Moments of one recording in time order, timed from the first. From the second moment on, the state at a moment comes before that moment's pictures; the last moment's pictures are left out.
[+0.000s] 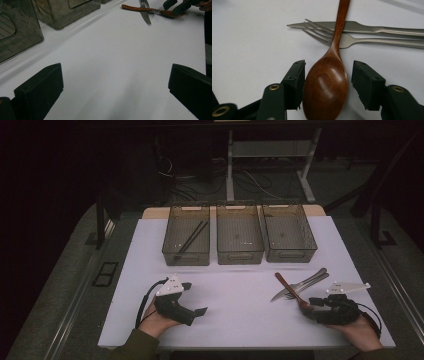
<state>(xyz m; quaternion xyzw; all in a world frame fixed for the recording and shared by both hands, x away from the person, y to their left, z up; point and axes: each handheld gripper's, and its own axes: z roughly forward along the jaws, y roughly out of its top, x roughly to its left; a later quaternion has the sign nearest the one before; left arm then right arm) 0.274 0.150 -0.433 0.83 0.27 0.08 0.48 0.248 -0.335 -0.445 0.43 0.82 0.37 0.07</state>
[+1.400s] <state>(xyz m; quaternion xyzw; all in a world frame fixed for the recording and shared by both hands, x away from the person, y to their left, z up) 0.273 0.149 -0.432 0.83 0.26 0.08 0.48 0.245 -0.324 -0.445 0.43 0.83 0.35 0.03</state>
